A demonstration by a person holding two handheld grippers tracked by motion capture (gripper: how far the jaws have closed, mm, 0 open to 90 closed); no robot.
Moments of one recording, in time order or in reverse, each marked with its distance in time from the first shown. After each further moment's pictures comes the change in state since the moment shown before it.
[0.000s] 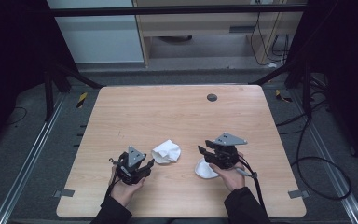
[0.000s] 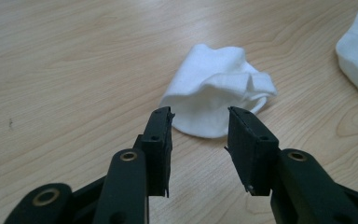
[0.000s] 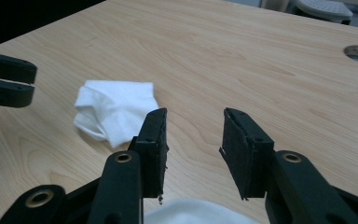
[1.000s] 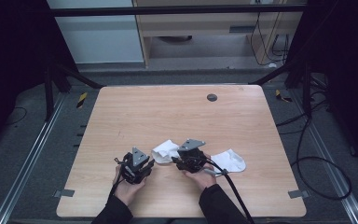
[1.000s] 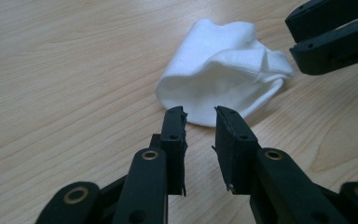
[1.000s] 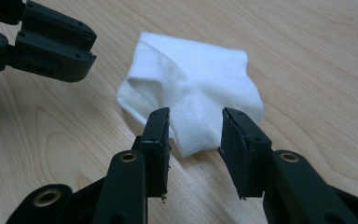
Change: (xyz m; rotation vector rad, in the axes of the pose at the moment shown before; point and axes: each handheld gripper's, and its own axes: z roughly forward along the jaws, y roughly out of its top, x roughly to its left) left arm -0.001 -0.007 0.019 0.039 0.001 0.008; right arm 0.054 -0.009 0.079 0.173 0.112 -0.125
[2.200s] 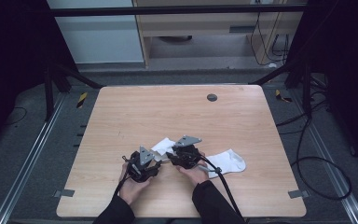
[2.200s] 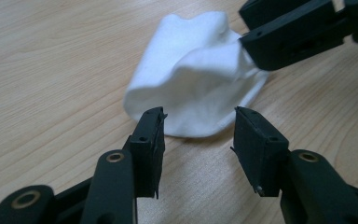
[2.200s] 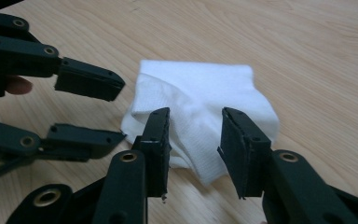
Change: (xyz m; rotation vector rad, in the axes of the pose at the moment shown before) left arm -0.006 -0.001 0.023 0.006 -0.024 0.068; right arm 0.001 0.010 0.022 -0.068 0.023 0.066
